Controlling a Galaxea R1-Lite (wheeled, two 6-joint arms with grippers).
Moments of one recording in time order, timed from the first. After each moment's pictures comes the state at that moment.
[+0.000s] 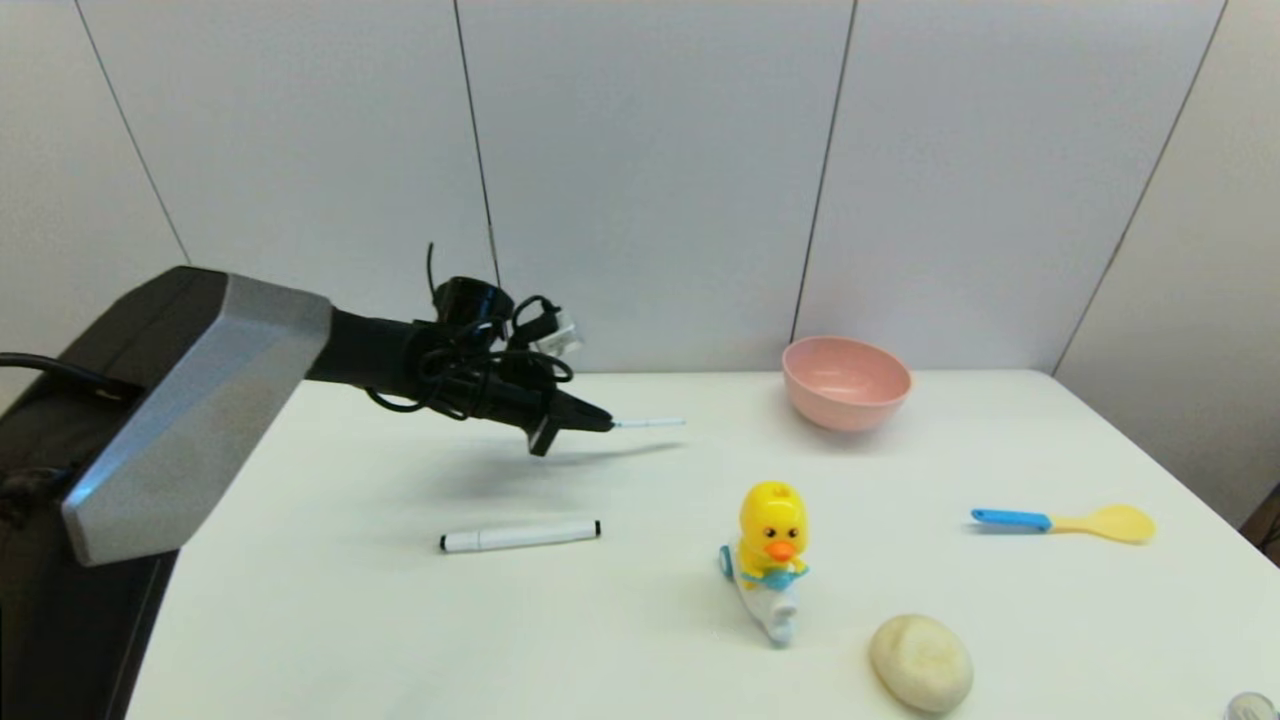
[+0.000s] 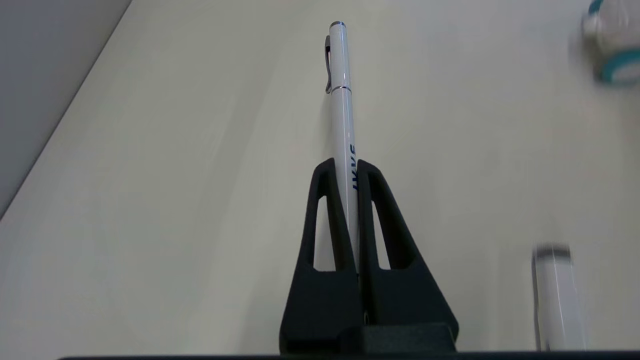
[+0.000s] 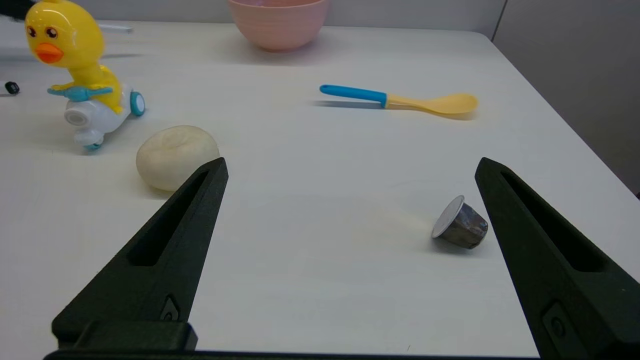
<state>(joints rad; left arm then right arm) -0.28 2.32 -1.67 0.14 -0.86 0.72 0.00 0.00 -0.04 0.08 0.02 -0.03</state>
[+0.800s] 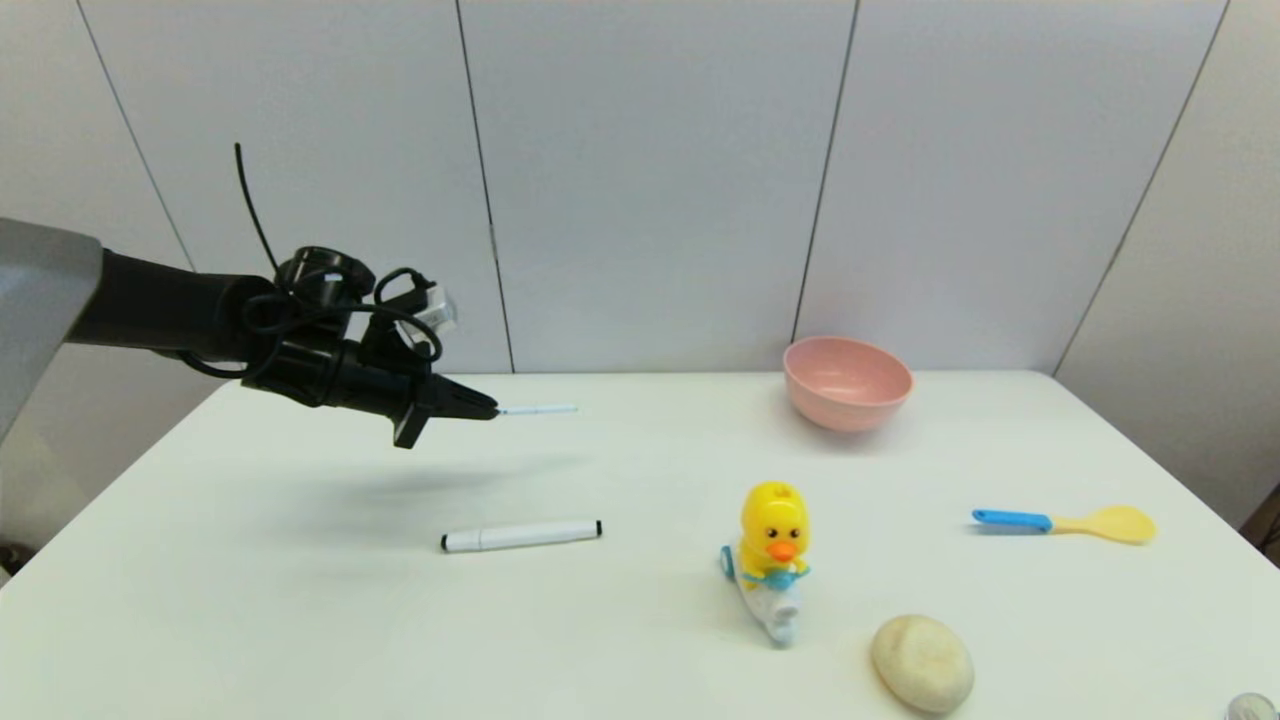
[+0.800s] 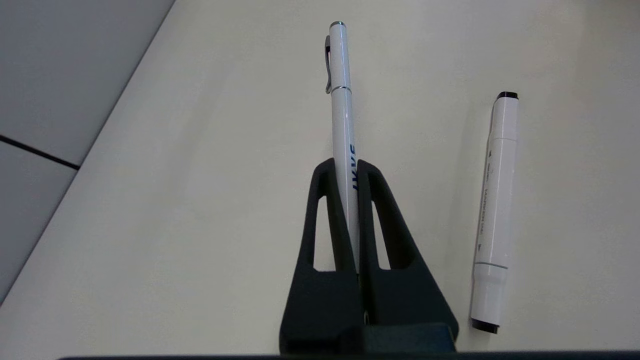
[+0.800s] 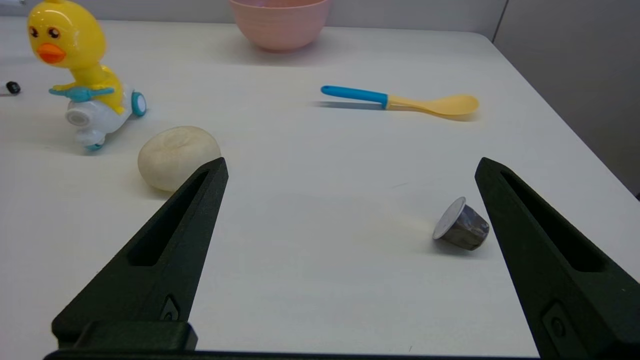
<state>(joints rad) -0.09 2.08 -1.50 0.34 -0.85 0.93 0.00 0.00 -0.04 0.08 0.02 -0.03</state>
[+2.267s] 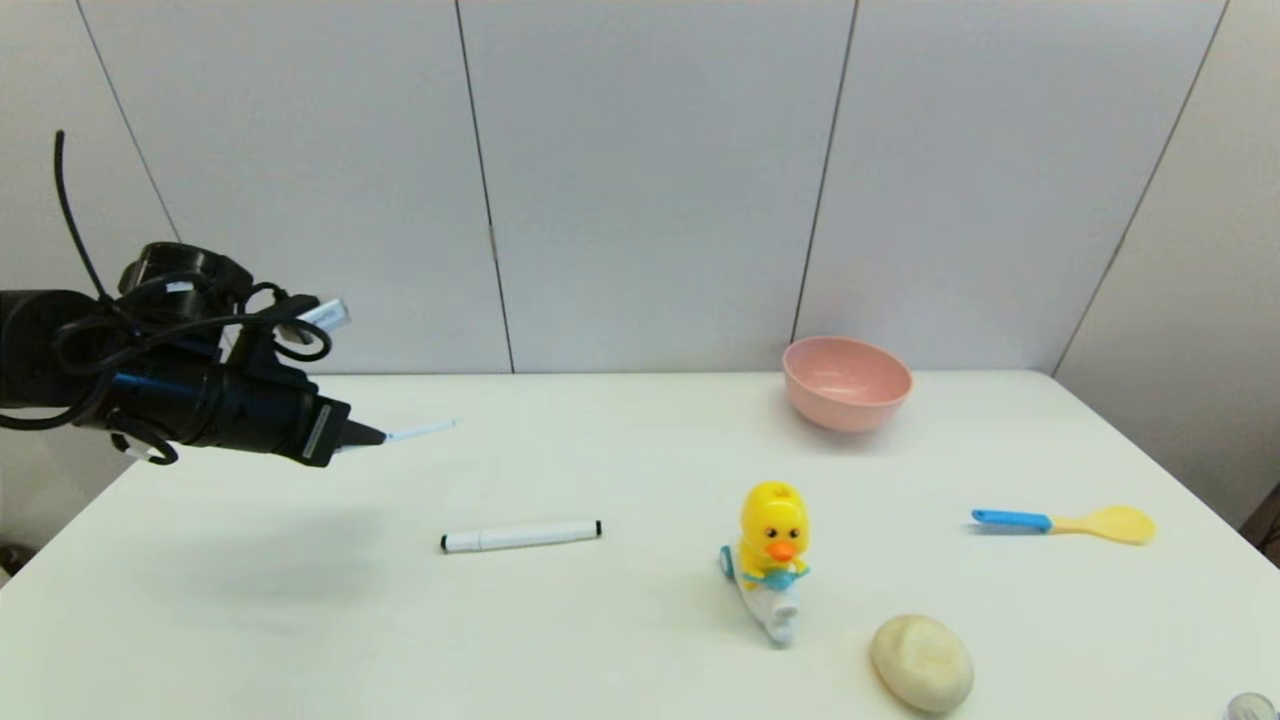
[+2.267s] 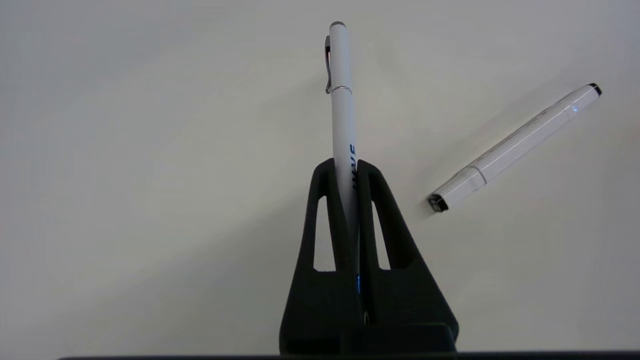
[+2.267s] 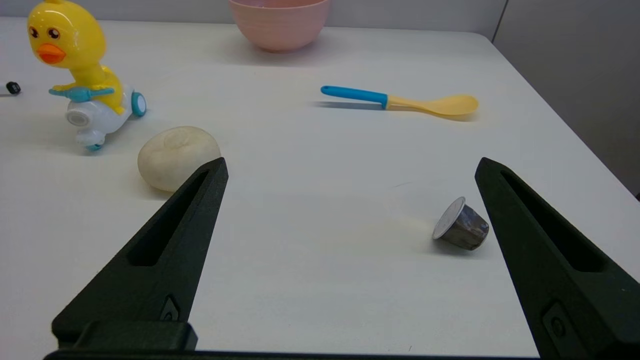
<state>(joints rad) 0.02 1.76 -1.14 0.25 -0.43 0.33 0.00 0.00 -0.04 0.08 0.02 -0.03</state>
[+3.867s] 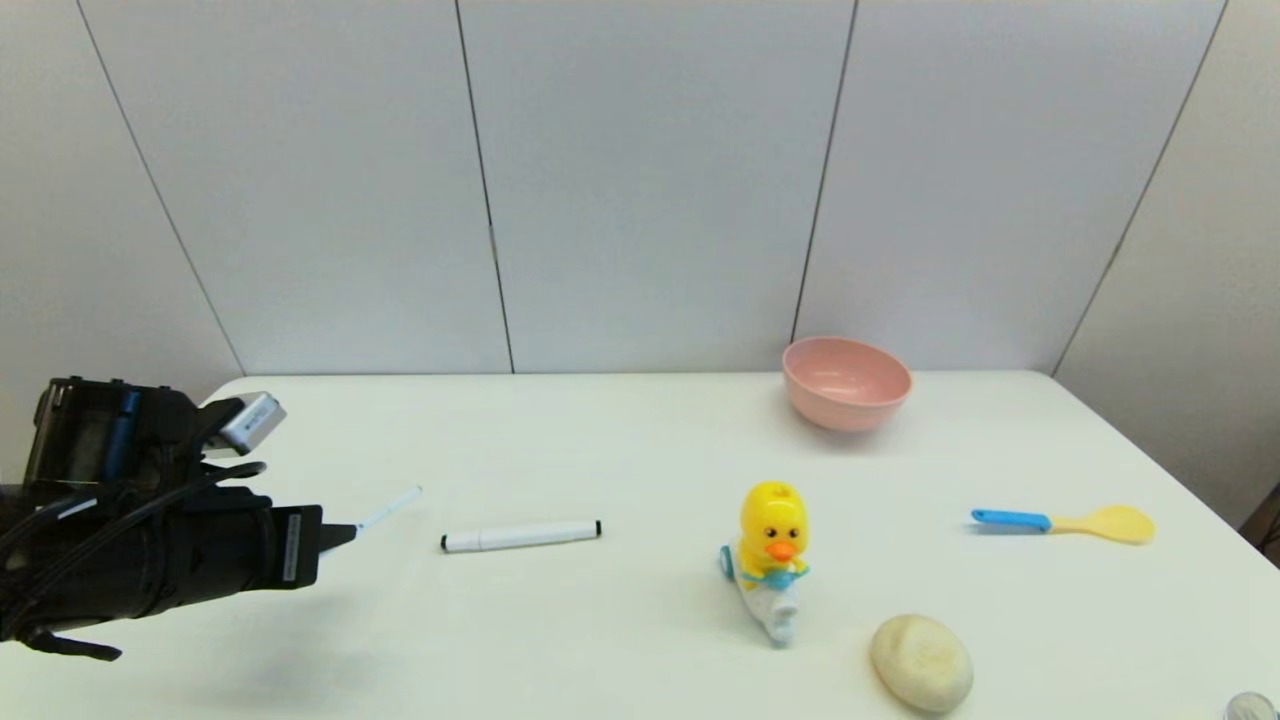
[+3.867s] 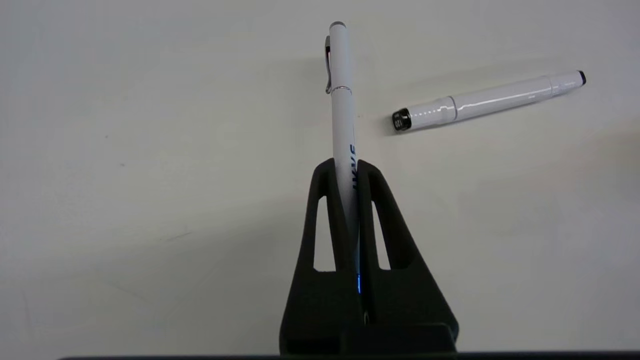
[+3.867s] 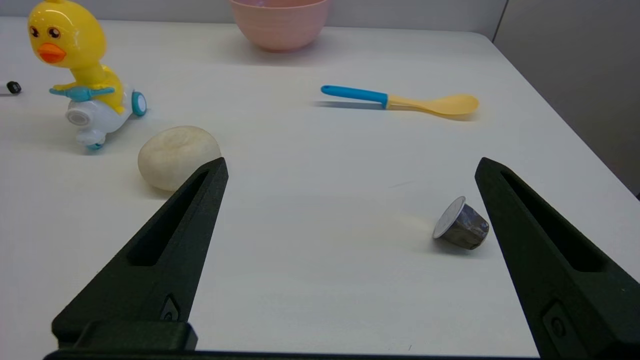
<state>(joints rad) -0.10 1.47 -0.55 -0.20 -0.23 -0.11 0.00 0.00 -0.04 0.08 0.02 -0.03</state>
